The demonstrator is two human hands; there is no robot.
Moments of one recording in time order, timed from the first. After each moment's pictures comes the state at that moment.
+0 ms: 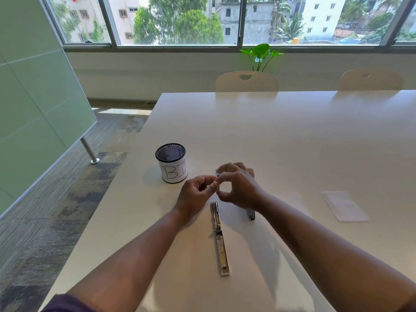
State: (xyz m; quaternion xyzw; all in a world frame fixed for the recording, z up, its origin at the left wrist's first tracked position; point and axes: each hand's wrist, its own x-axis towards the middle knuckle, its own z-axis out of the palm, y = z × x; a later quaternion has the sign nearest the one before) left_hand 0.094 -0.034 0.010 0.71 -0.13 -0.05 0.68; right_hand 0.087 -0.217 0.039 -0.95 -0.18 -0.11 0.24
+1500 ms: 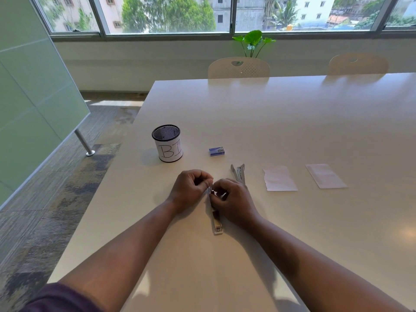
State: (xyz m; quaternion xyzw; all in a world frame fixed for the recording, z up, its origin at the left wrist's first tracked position) left_hand 0.039 -0.018 0.014 0.81 -0.19 -0.02 0.55; right_hand -0.014 -0.184 -0.011 -0.88 -0.10 -0.20 0.42
